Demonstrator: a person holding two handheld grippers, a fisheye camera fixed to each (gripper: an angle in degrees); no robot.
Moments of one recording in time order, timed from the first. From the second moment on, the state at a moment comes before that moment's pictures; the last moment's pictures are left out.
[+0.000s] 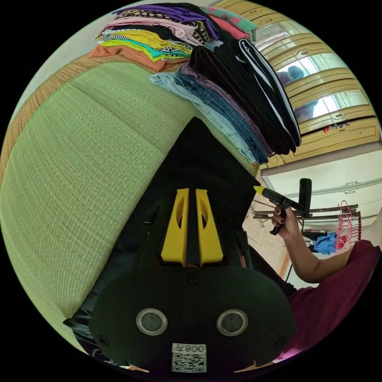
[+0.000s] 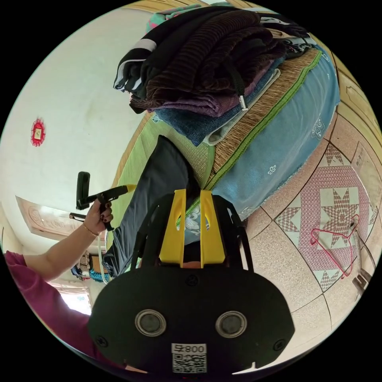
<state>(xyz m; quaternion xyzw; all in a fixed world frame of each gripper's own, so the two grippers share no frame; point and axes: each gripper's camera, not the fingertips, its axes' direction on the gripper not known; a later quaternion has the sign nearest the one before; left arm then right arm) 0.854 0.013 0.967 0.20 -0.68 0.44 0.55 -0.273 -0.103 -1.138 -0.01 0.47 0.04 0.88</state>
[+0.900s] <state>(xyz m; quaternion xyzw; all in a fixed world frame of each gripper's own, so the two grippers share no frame) 0.909 -0.130 1.097 0.12 -0.76 0.43 0.48 -0.246 -0.125 -1.184 -0.01 0.40 0.05 0.92</state>
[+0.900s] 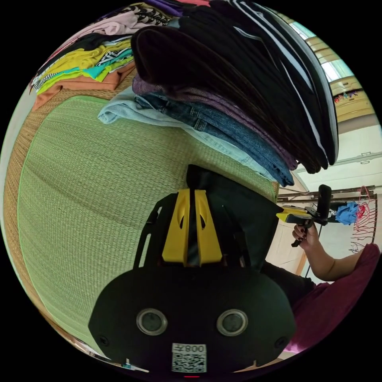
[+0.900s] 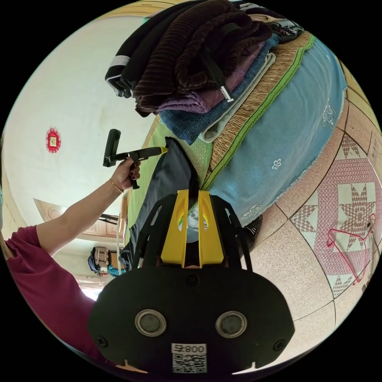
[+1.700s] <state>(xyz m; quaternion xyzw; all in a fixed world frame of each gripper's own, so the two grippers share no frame) 0.913 0.073 0.934 0.14 -0.68 0.53 0.49 -0.311 -0.123 -1.049 -0.02 0.34 -0.07 0.94</state>
